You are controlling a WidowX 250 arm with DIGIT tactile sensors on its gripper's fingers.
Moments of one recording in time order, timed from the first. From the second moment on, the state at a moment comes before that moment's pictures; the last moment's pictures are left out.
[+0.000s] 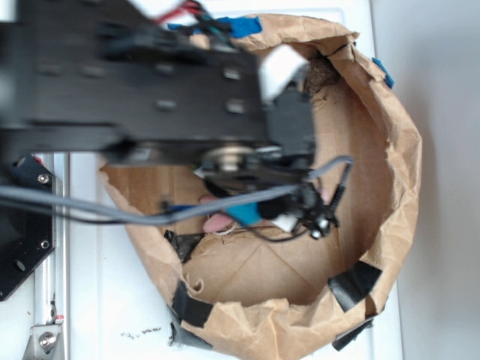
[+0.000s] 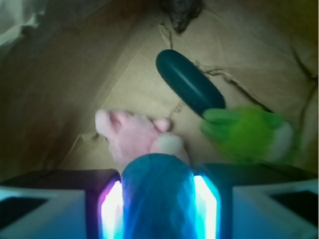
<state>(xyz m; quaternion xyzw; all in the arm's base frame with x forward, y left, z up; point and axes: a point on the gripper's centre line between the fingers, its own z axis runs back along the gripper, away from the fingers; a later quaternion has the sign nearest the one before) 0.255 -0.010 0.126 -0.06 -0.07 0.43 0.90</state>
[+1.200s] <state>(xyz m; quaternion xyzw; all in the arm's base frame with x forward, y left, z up) 0.249 -0.023 0.148 -0.08 -0.04 0.18 0.98</state>
